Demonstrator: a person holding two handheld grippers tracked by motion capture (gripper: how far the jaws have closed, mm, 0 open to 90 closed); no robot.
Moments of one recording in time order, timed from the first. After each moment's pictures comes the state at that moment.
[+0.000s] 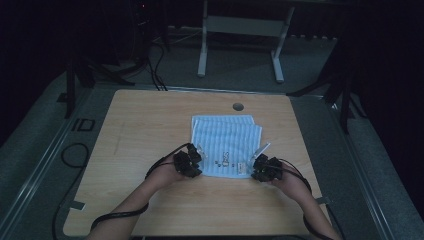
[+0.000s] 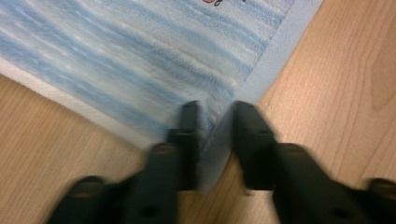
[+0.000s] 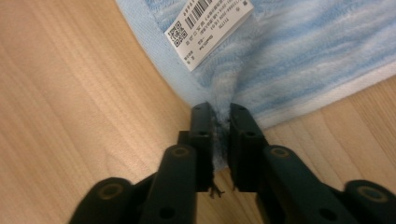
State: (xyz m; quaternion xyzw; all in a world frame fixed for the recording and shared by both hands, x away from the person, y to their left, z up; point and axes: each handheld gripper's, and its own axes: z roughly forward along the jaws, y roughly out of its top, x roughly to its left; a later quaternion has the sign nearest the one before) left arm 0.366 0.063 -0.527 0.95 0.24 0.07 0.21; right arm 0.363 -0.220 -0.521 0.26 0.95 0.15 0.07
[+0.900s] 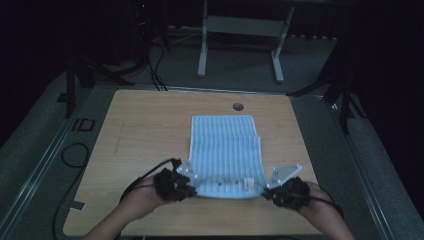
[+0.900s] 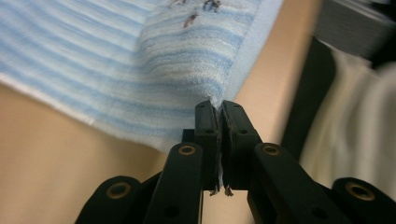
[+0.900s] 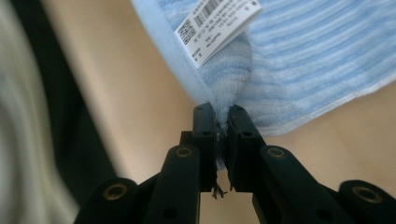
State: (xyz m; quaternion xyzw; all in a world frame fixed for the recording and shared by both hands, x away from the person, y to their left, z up) left arm 0.243 0.089 -0.434 0.94 0.20 -0.01 0.28; right arm 0.236 -0.239 -0.429 0.18 0.95 0.22 0.09
